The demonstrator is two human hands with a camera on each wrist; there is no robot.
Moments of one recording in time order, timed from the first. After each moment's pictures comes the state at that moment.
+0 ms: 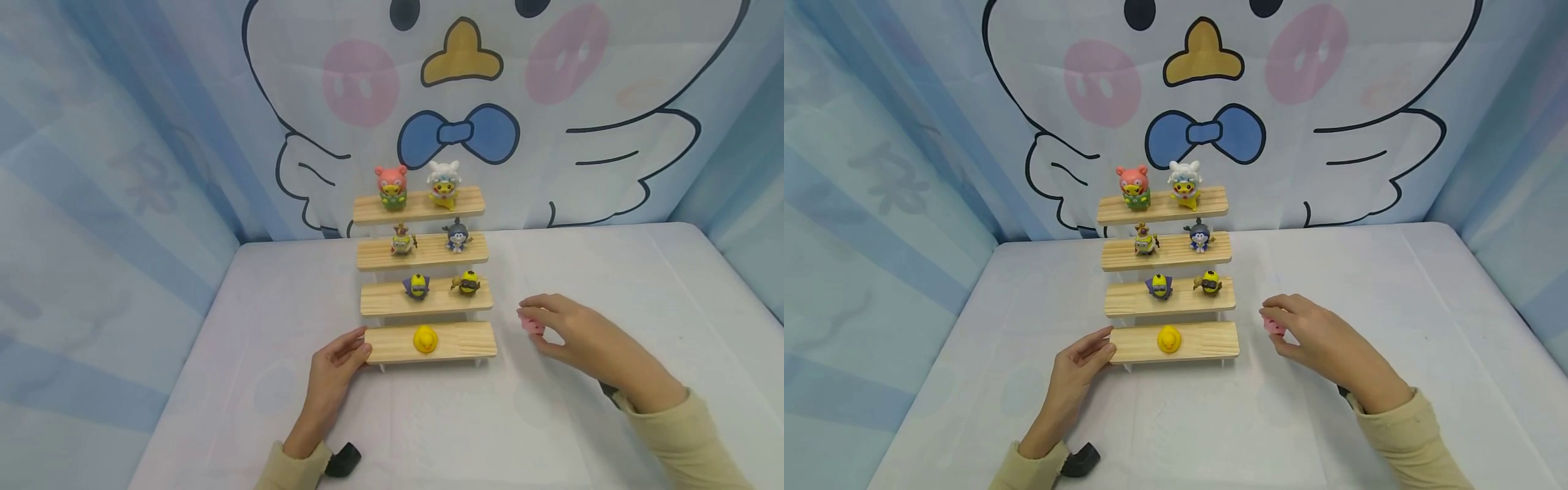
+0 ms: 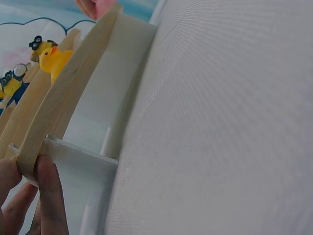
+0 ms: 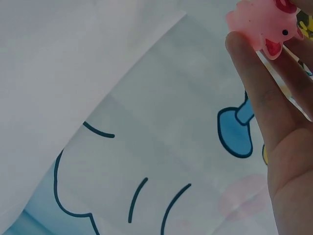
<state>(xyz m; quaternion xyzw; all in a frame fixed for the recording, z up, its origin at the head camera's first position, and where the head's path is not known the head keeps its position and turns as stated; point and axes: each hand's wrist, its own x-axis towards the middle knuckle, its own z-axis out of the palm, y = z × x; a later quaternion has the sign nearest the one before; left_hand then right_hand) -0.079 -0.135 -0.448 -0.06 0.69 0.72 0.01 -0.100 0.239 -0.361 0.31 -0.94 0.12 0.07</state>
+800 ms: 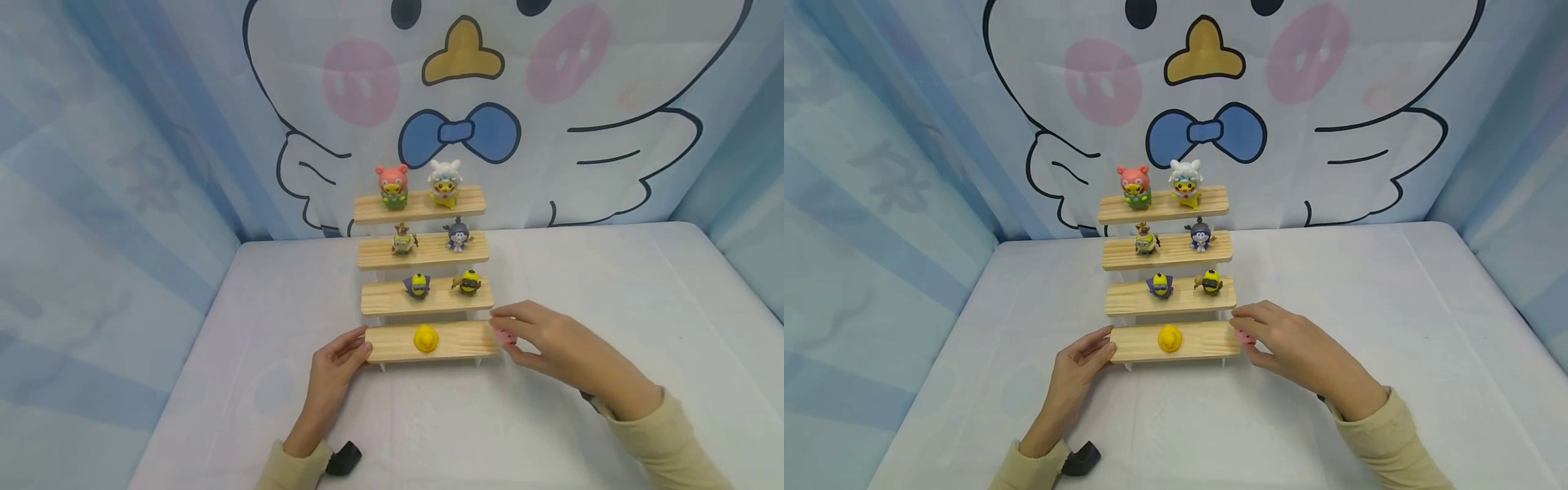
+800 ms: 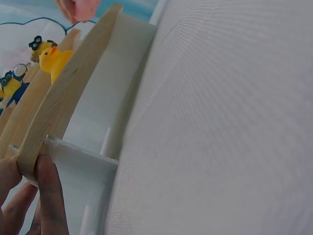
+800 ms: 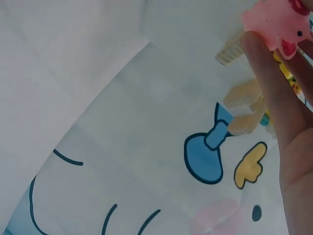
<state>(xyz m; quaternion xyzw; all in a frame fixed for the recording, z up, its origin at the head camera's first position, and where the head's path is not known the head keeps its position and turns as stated) -0.079 -0.136 -0.447 -0.06 0.70 0.71 0.01 -0.096 0.211 -0.359 0.42 -0.88 0.15 0.14</state>
